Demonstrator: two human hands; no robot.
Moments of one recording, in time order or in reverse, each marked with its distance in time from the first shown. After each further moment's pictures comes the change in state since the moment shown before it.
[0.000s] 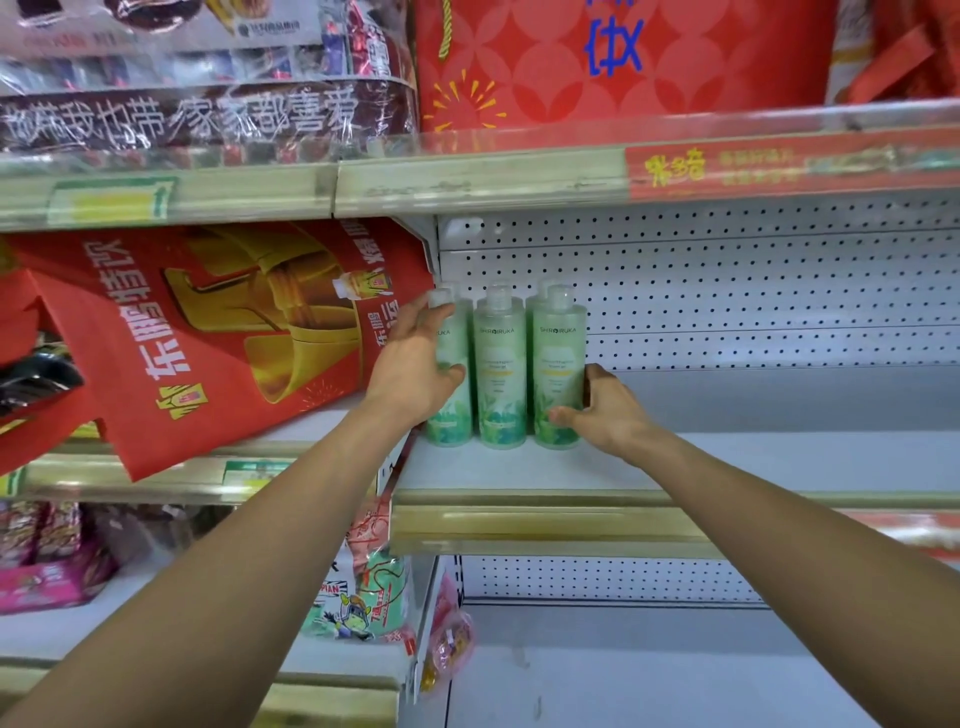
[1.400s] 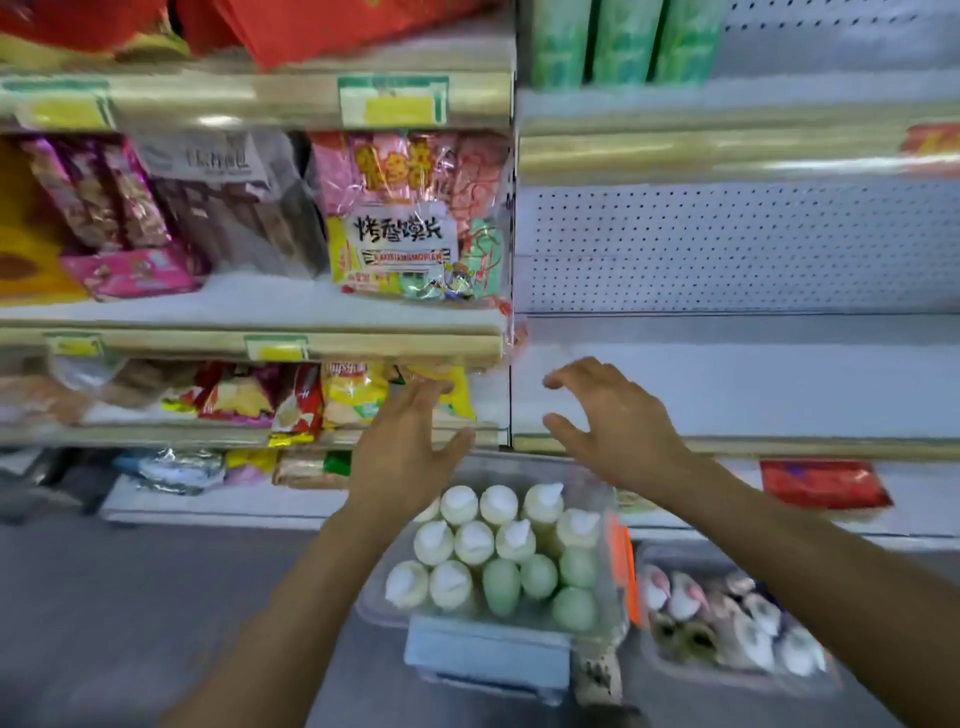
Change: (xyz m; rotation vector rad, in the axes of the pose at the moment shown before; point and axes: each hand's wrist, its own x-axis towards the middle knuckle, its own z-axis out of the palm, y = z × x) left_hand -0.388 -0.121 -0.002 -0.047 -0.445 -0.253; right_hand -0.316 0.000 0.175 -0.503 -0.322 -0.153
